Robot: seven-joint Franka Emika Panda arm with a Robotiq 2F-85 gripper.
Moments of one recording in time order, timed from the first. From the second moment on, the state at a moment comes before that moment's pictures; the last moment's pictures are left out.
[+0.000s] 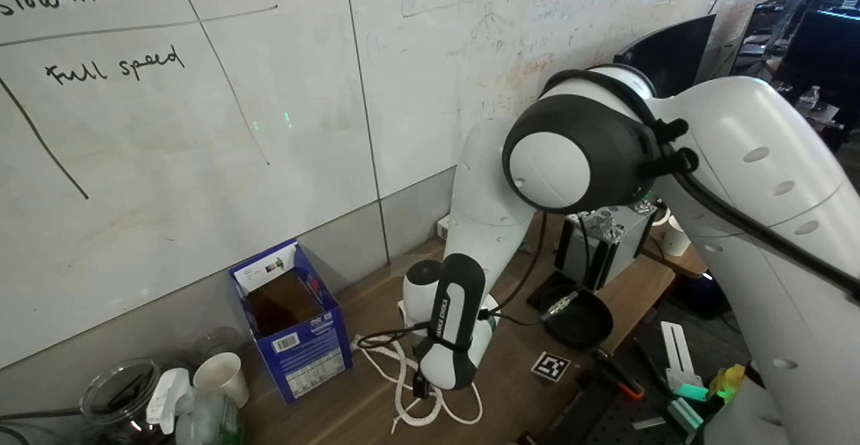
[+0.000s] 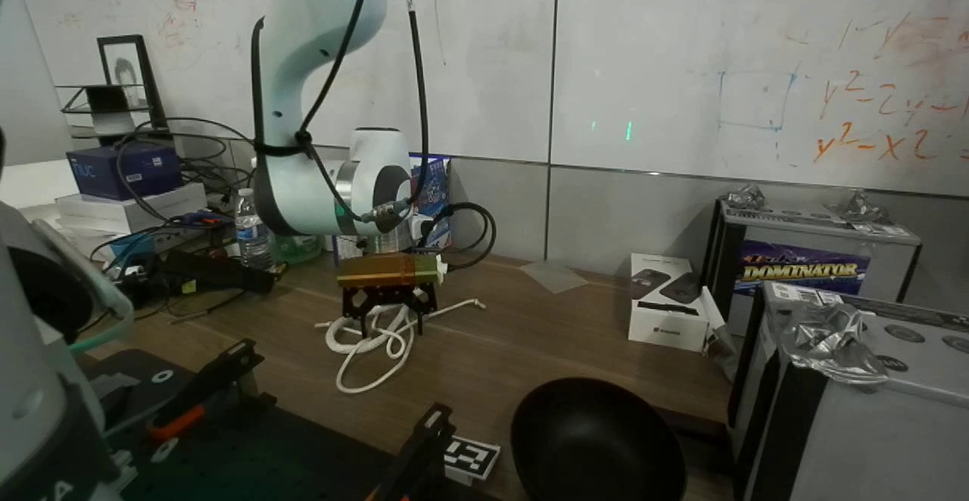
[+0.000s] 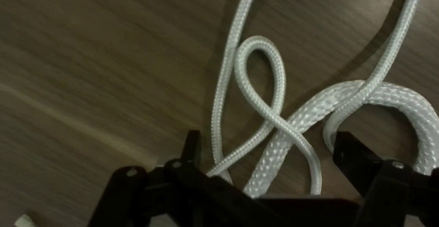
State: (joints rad) arm 0.24 0.77 0.04 -2.27 -0.15 3.05 -0.21
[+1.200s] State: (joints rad) arm 0.25 0.77 0.00 -2.24 -0.15 3.05 -0.19
